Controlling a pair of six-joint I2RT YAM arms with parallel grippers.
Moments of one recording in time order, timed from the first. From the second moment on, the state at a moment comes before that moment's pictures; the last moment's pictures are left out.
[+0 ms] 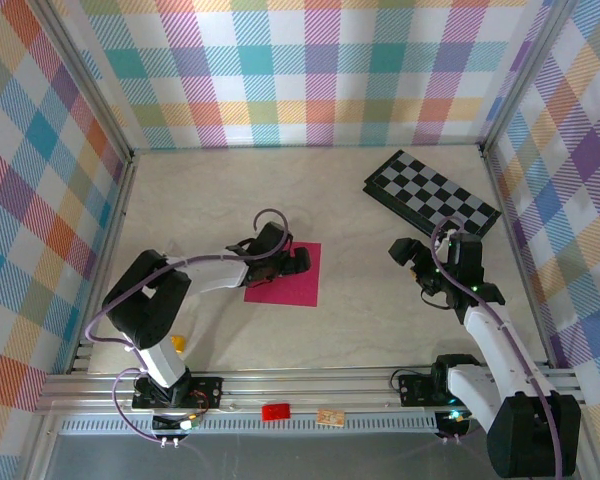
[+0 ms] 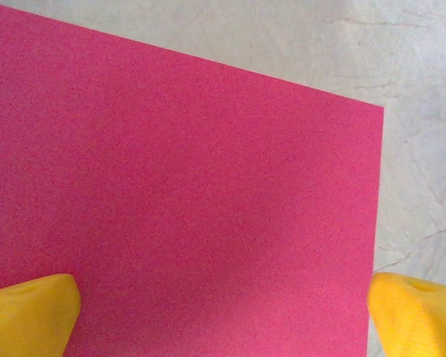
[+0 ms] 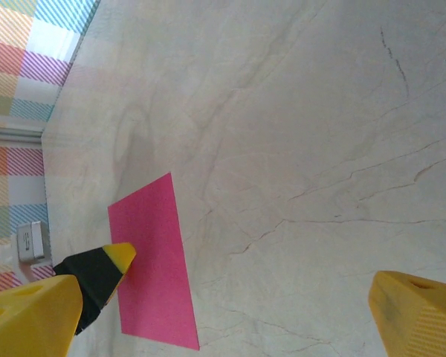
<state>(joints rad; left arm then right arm) -0.68 1.71 0.90 -0.15 -0.07 -0.77 0.03 0.90 0.52 -0.34 -0.44 0.74</state>
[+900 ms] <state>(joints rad) -0.72 1.76 1.13 -0.61 -0.12 -0.58 0.25 0.96 0.65 -0.41 -0.43 0.74</state>
